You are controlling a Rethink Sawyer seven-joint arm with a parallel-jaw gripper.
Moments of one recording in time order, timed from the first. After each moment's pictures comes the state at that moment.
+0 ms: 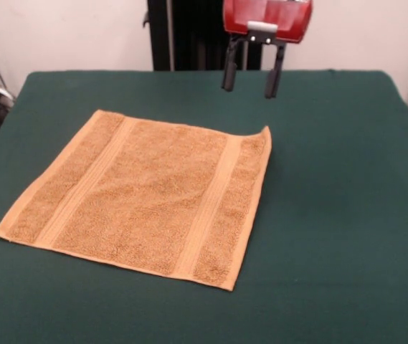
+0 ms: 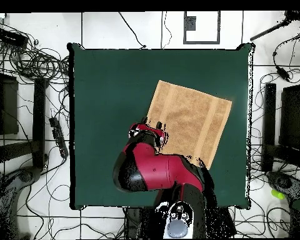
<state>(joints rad) 0.05 -0.74 -0.21 1.82 -0.30 -0.04 2.30</state>
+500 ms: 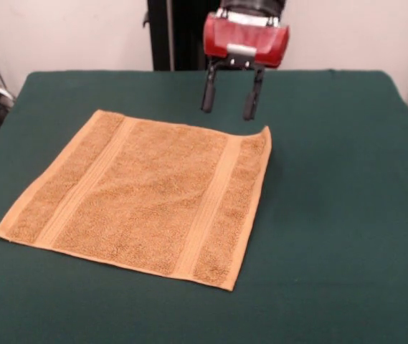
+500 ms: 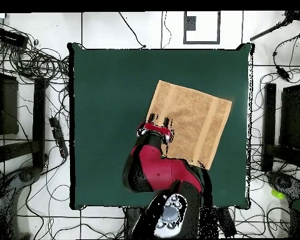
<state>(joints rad) 0.13 -0.55 -0.38 1.78 -0.24 -0.38 2.30</state>
